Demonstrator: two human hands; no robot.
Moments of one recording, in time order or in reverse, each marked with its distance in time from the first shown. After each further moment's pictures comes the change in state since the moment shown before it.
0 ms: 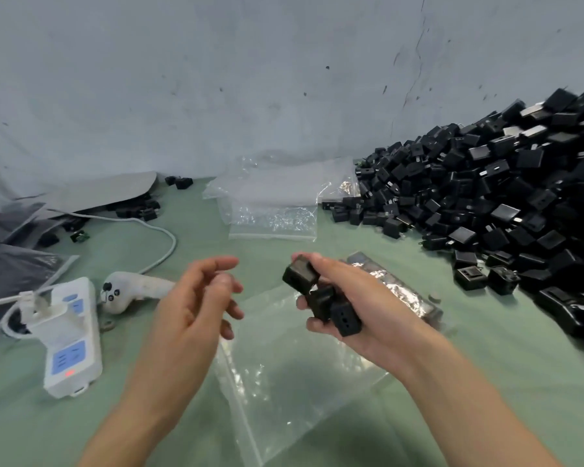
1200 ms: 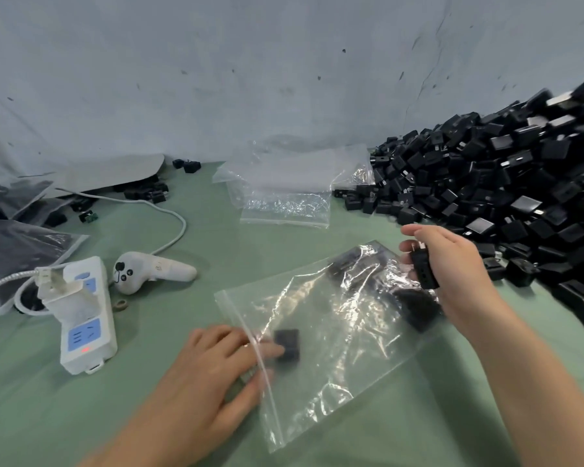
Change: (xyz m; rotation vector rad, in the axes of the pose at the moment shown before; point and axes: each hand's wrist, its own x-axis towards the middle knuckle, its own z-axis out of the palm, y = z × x) left_hand -0.045 -0.057 -0.036 0.868 -0.462 0.366; right_hand 0.008 -0.021 -0.063 -0.373 0.694 -0.266
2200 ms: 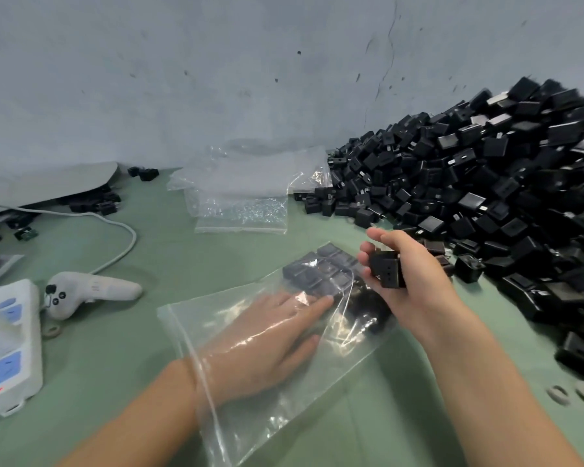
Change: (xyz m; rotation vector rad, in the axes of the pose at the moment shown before) left_hand 0.116 0.045 0.052 0.010 -0.127 0.292; right_hand 0.006 0.000 -0.017 0.485 -0.034 0.246
